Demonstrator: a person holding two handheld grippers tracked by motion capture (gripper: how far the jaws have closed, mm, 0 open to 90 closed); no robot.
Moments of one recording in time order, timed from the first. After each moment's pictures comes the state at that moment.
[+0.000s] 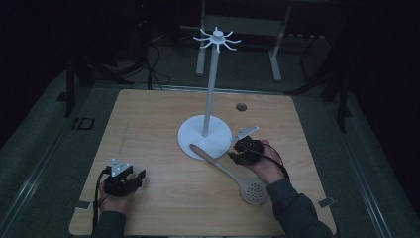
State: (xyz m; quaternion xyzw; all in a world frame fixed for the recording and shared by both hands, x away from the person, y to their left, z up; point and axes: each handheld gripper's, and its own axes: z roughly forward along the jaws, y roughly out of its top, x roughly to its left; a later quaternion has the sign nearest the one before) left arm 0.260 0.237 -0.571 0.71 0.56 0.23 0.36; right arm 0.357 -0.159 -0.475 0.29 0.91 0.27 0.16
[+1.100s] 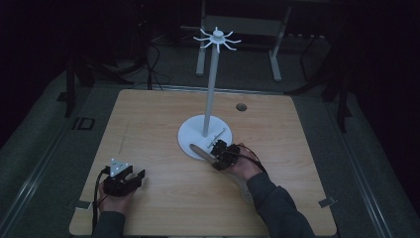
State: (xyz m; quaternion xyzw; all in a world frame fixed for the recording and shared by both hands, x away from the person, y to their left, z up) left arm 0.259 0.239 -0.570 0.71 0.56 0.23 0.37; right arm 0.378 -0.098 -0.524 0.26 0.95 0.17 0.07
